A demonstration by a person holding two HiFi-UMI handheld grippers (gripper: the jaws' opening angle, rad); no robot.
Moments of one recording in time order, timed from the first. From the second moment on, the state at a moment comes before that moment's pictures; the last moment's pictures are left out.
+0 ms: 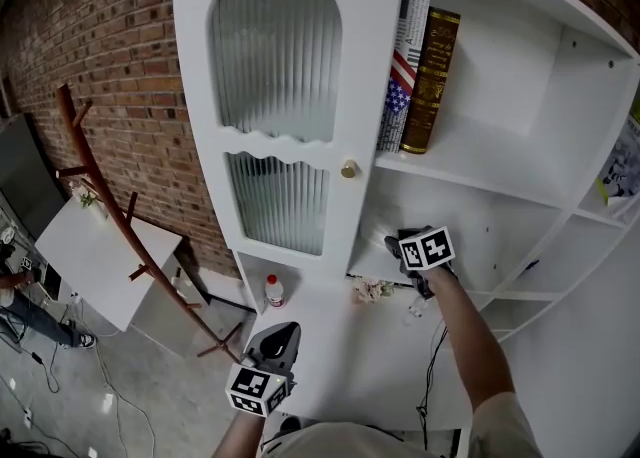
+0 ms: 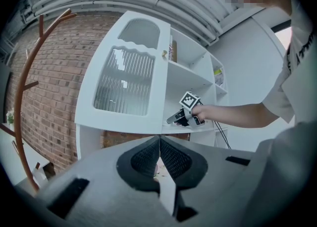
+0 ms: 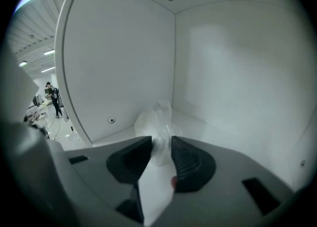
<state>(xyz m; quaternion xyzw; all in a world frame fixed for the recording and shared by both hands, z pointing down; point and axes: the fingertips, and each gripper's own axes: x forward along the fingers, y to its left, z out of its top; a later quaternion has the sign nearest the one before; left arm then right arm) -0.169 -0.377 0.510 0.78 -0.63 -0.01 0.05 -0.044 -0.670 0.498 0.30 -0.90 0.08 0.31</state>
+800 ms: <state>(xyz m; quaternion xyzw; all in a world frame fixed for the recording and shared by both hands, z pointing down) -0.122 -0.368 0.517 0.77 -0.63 0.00 0.08 0.021 -0.614 0.475 0.27 -0.93 0.07 0.22</state>
